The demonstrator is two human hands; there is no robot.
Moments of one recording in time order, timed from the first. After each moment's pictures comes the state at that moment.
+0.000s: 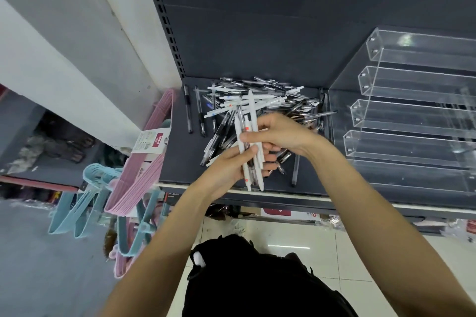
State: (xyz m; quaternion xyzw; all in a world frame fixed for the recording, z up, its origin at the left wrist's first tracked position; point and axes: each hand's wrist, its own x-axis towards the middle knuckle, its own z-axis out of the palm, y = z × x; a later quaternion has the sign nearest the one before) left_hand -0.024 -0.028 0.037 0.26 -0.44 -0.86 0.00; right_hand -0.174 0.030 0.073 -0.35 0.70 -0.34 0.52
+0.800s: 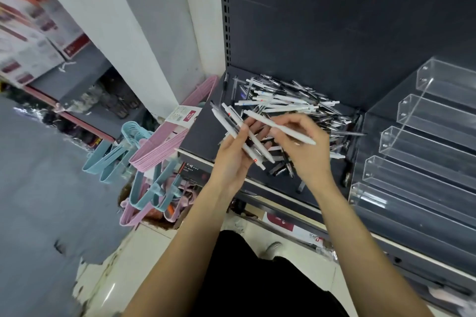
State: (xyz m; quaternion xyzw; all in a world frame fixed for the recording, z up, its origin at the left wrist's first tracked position) left_hand -0.020 0.011 0.057 0.37 -0.26 -0.83 0.33; right_hand -0.142 0.073 0.072 -0.40 0.61 -0.60 0.31
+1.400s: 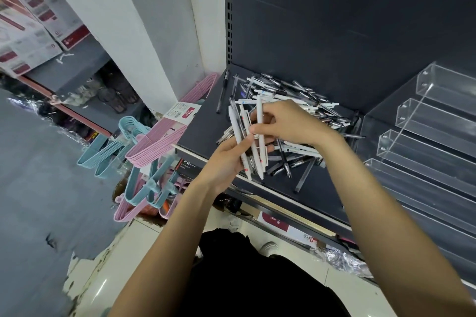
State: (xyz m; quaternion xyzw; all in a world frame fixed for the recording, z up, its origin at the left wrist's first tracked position) left_hand -0.002 0.007 0.049 0.34 -0.40 -0.83 0.21; right_hand -0.165 0.013 0.104 -0.62 0.69 -0.13 0.35
